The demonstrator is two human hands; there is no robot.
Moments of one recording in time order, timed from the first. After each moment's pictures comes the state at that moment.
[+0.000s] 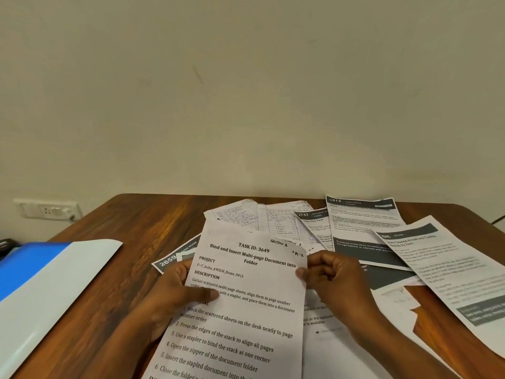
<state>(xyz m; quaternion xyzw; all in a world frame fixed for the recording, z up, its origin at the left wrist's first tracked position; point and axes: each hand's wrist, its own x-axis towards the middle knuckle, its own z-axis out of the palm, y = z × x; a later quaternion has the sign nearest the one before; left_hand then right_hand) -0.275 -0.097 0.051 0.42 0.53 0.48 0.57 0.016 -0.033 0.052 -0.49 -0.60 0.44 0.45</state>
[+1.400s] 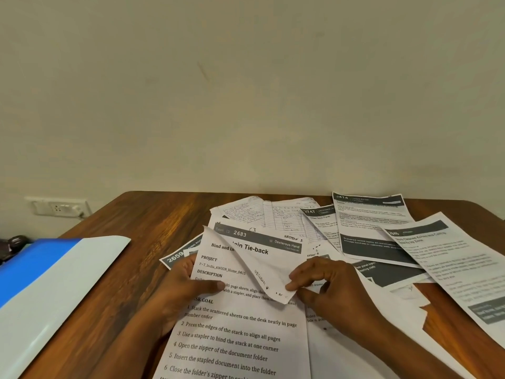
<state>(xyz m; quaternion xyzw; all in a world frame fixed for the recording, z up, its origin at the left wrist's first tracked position) -0.277 -0.093 0.045 0.40 0.54 0.49 0.55 0.012 -0.039 0.042 -0.42 -0.74 0.34 0.40</state>
